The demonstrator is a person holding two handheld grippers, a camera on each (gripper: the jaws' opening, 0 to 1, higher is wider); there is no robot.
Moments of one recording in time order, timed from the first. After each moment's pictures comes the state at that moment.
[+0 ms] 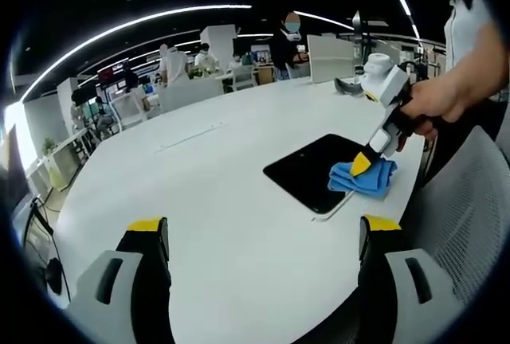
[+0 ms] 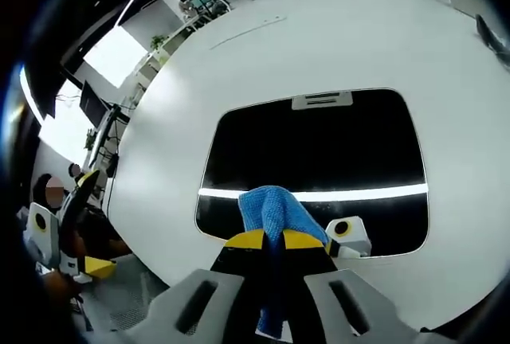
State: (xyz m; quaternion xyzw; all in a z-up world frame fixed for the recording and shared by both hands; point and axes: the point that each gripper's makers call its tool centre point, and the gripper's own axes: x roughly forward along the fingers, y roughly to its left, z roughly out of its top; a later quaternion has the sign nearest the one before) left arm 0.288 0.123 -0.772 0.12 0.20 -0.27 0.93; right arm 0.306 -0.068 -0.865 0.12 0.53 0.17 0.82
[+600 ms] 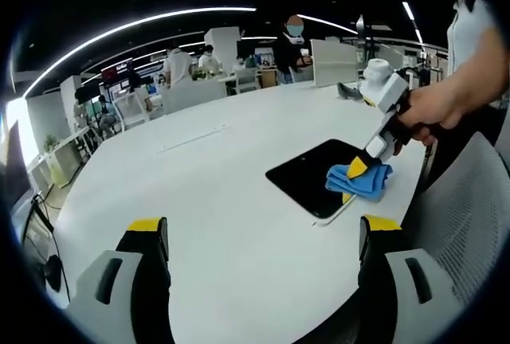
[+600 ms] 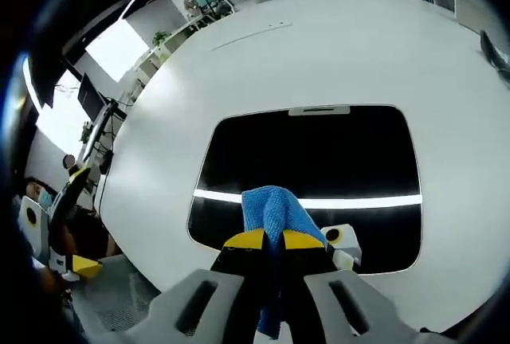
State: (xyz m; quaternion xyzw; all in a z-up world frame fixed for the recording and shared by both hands) left arm 0.288 0.125 -0.769 0.11 0.20 -0.26 0.94; right arm 0.322 -0.073 -0.866 0.09 0.51 0.17 0.84
